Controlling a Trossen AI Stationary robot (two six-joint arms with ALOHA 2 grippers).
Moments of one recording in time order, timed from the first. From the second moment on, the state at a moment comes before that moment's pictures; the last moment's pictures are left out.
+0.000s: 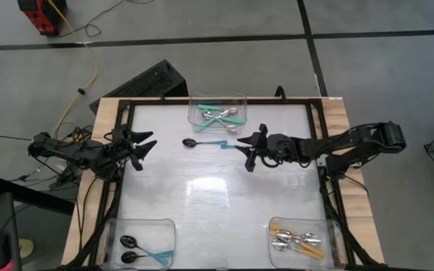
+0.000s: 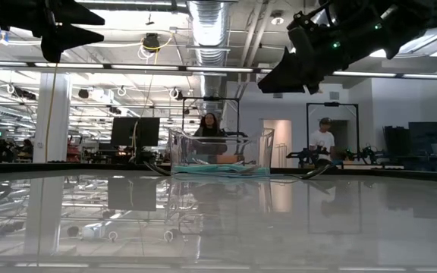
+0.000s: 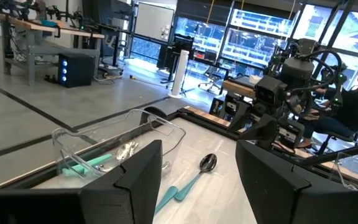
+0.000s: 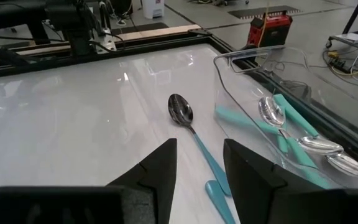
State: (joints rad) left arm -0.28 0.25 0.35 -0.12 -0.77 -0.27; right arm -0.04 1.32 0.61 0.39 0.34 0.12
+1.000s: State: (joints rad) left arm -0.28 0.25 0.35 -0.15 -0.80 -0.29; right arm -0.04 1.32 0.61 0.36 0.34 0.10
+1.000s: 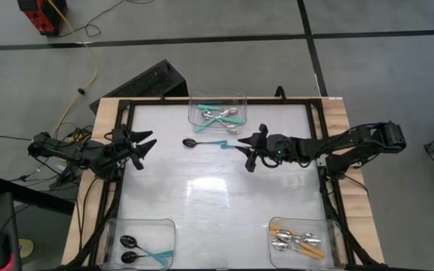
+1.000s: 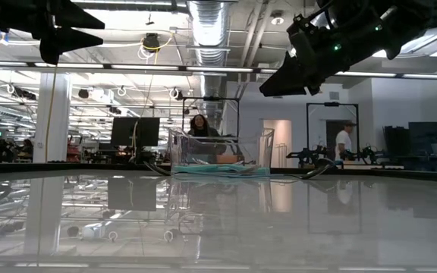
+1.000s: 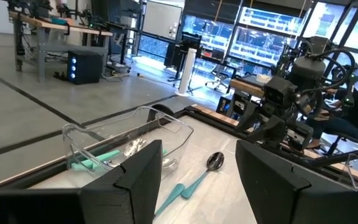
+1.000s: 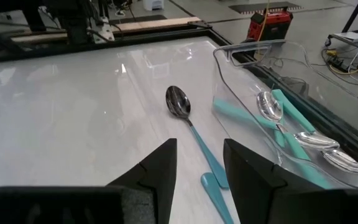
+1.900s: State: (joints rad) left arm -0.27 0.25 0.35 -0.14 -0.83 -0.30; right arm -0.04 1.32 0.61 0.33 0.34 0.17
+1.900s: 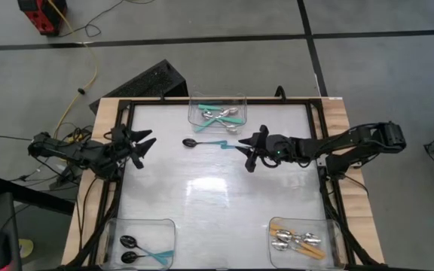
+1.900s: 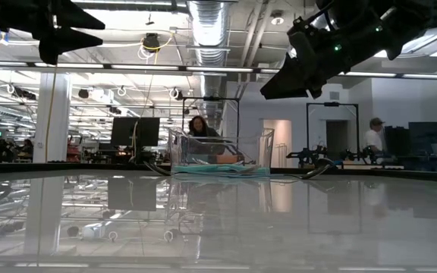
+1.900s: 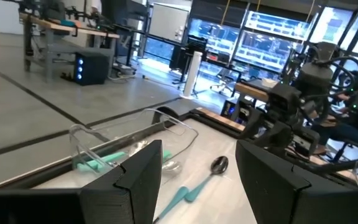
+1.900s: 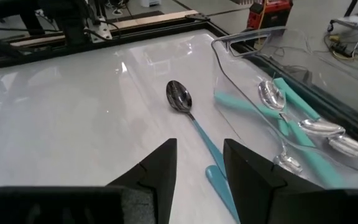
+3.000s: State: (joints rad) left arm -0.27 0.25 0.35 -0.15 -0.88 -0.34; right arm -0.04 1.32 0.61 0.34 0.34 0.07
